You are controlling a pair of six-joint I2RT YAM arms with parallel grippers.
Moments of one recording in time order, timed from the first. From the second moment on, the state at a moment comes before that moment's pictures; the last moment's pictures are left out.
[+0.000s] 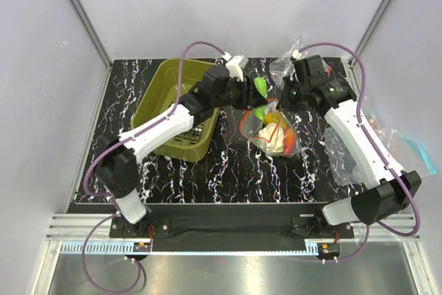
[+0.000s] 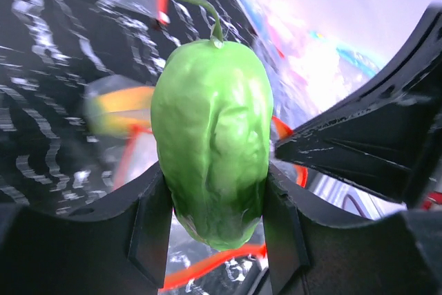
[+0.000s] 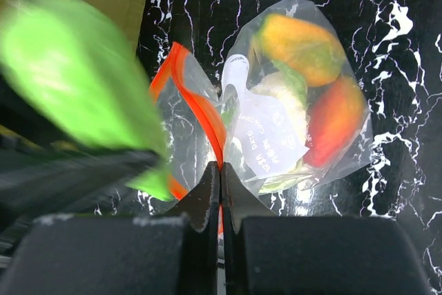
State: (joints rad) left arm -0.72 1.70 1.46 -0.08 0.31 -0.60; right arm 0.38 1.42 1.54 -0.94 -0.03 0.43
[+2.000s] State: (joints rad) left arm -0.70 1.66 1.54 -0.67 0.16 -0.65; right arm 0.36 1.44 1.58 -0.97 -0.01 0.51
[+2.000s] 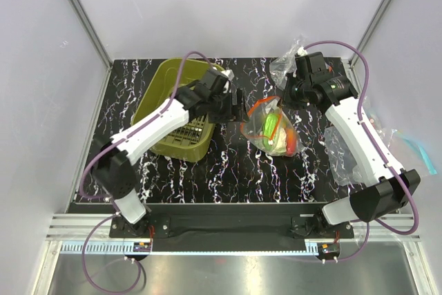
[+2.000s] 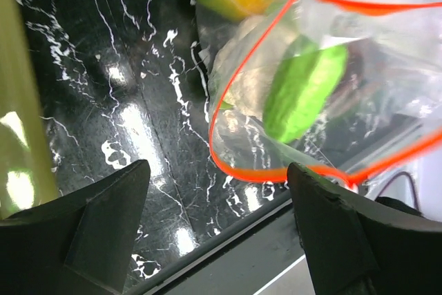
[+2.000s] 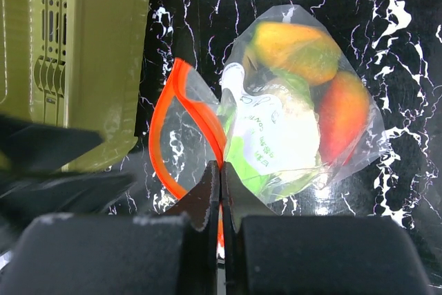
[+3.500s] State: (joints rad) left arm -0.66 1.72 1.74 -0.71 0.46 -0.58; right arm 0.50 1.46 1.74 -1.14 0.17 0.64
